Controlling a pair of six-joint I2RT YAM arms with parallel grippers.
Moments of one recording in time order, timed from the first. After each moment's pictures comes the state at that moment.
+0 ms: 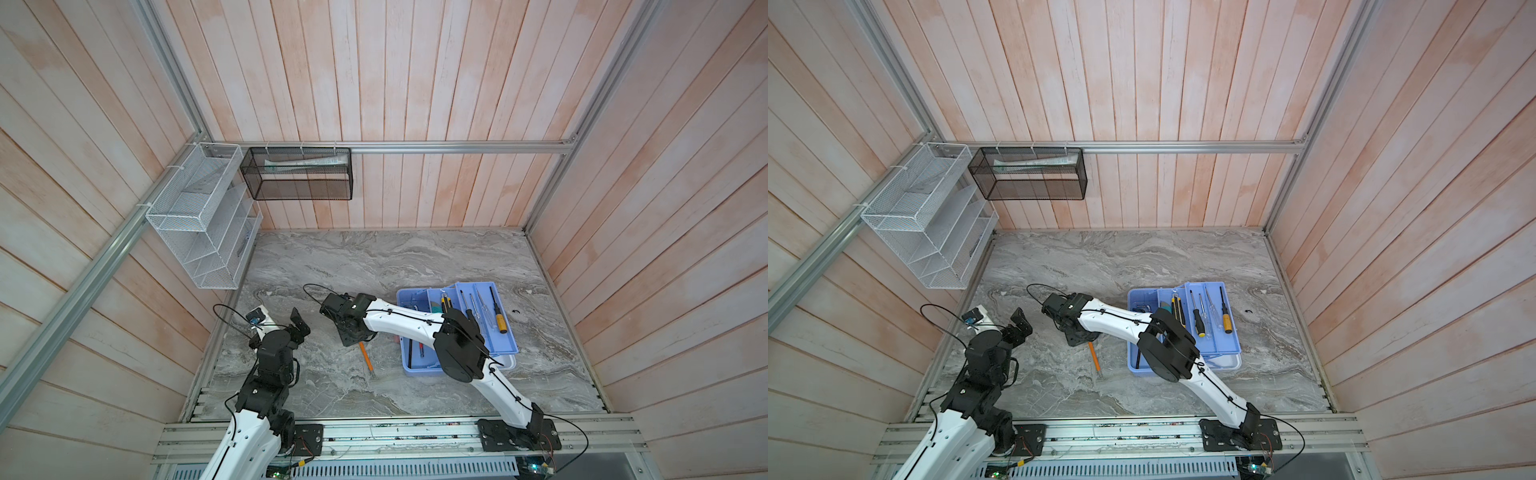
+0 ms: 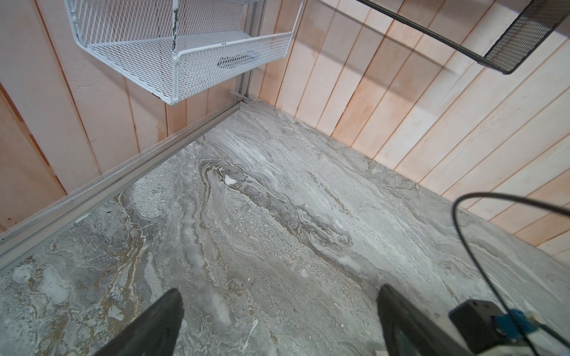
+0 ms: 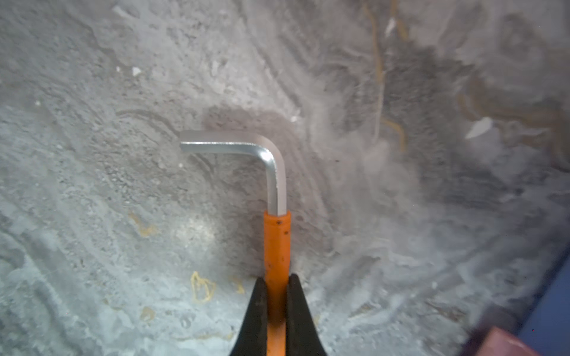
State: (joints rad) left arm -0.23 0.50 0.27 -0.11 -0.48 -0.49; right arm 1.11 2.35 2.01 -0.99 0.20 0.65
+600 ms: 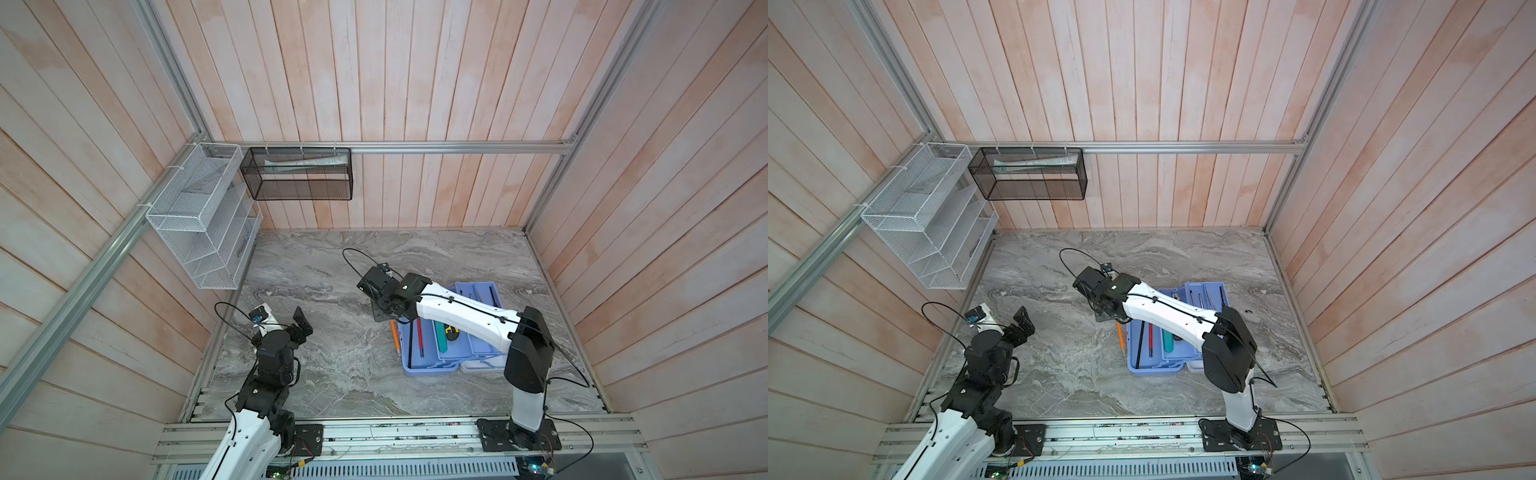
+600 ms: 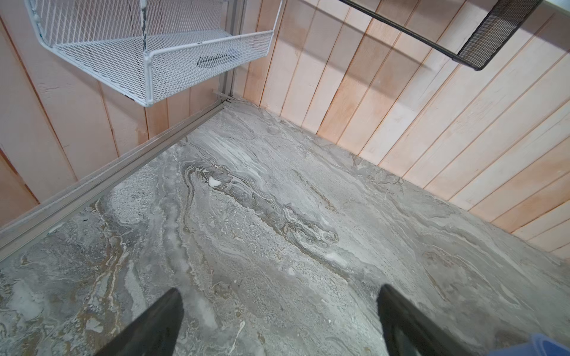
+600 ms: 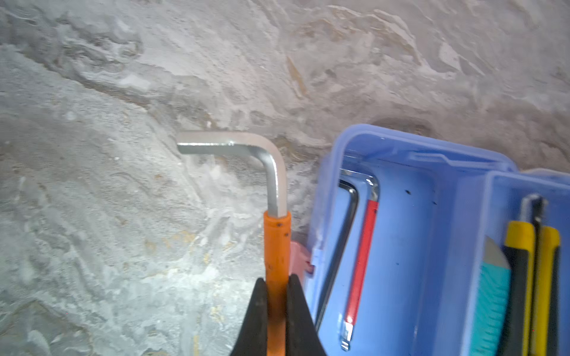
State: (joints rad) left arm -0.23 0.51 0.27 -0.08 -0.43 -0.46; right arm 0.99 1.88 1.65 -0.97 0.37 0.71
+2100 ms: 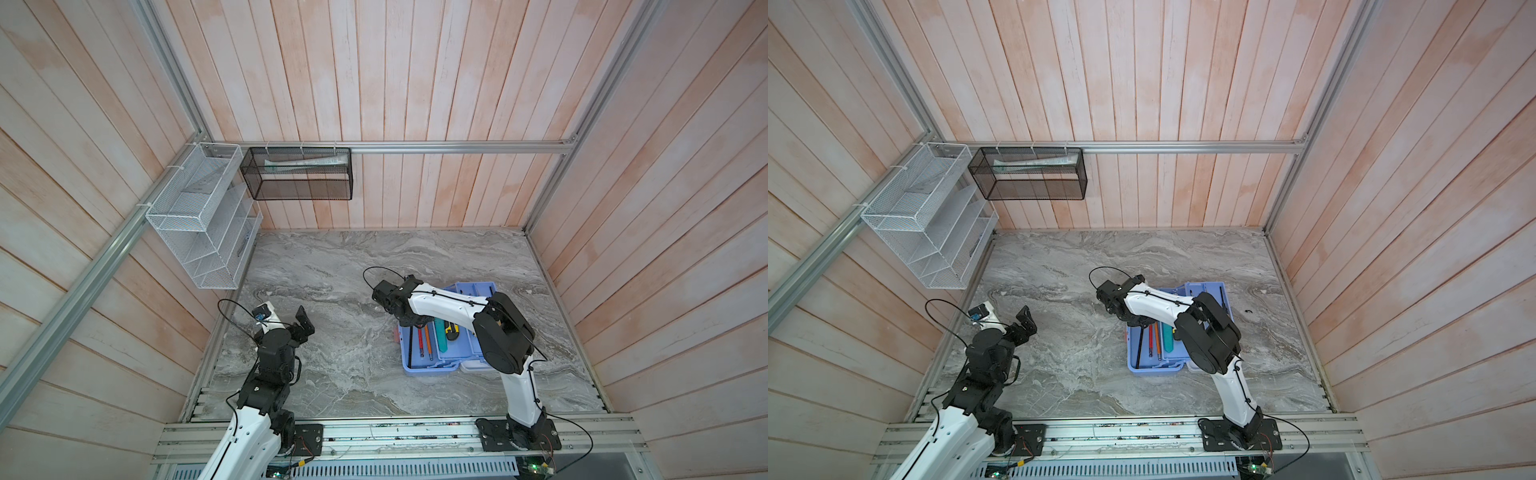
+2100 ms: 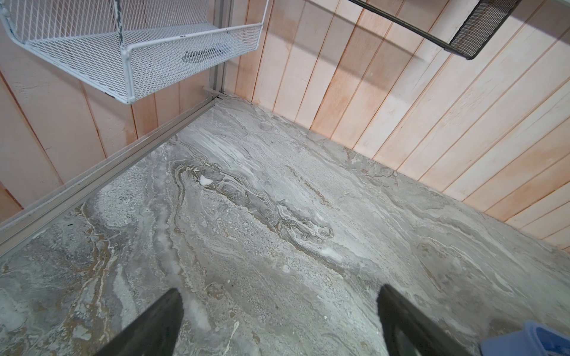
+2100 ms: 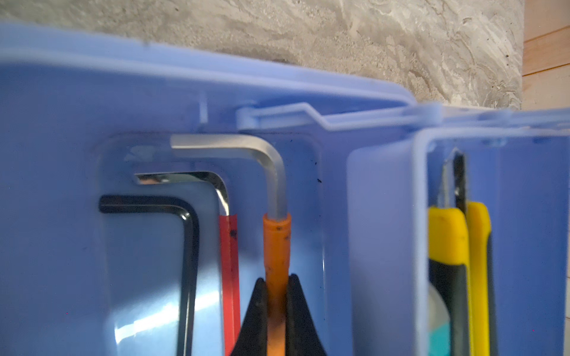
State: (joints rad) left arm -0.23 0.54 0.27 -0.05 -0.40 -0.44; right arm 0.88 2.08 1.56 -1.06 0.59 0.81
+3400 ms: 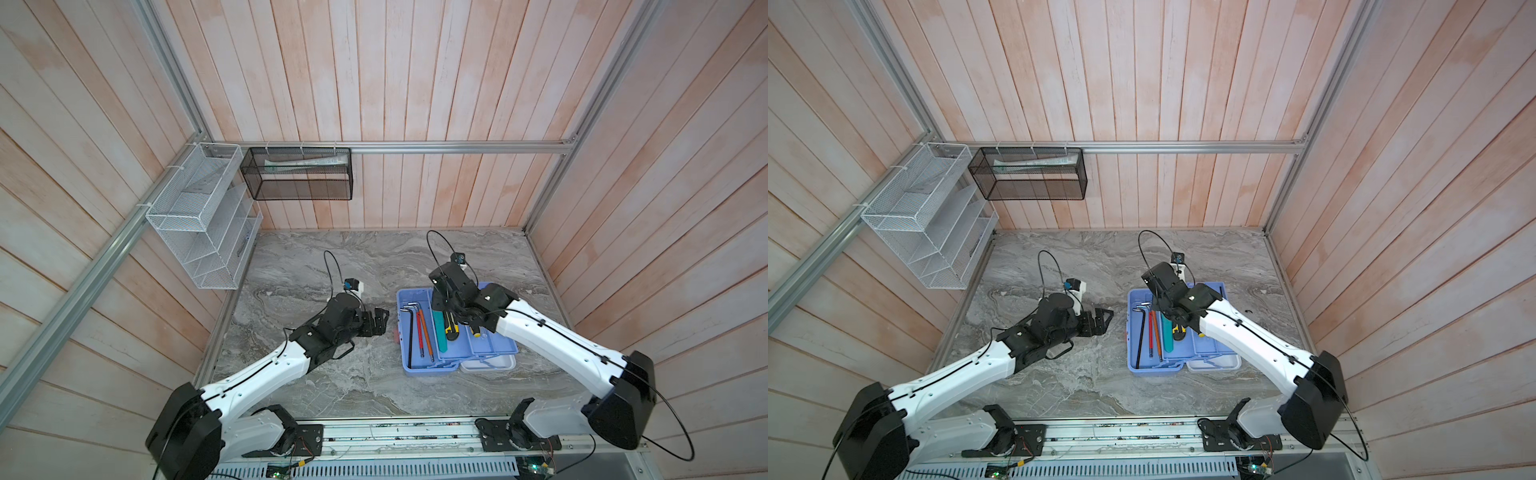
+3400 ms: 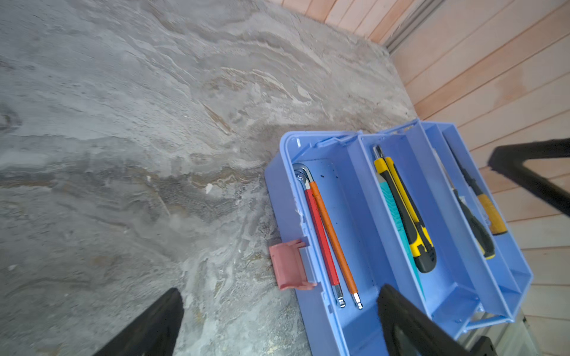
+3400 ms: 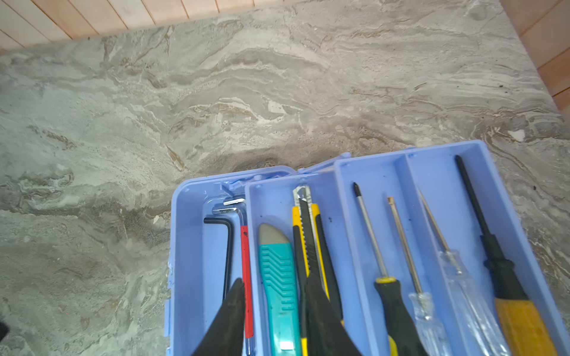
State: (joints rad) left arm -0.72 1.26 0.76 -0.15 -0.02 -0.58; right arm 0.77 1.32 1.15 -0.75 0.46 0.72
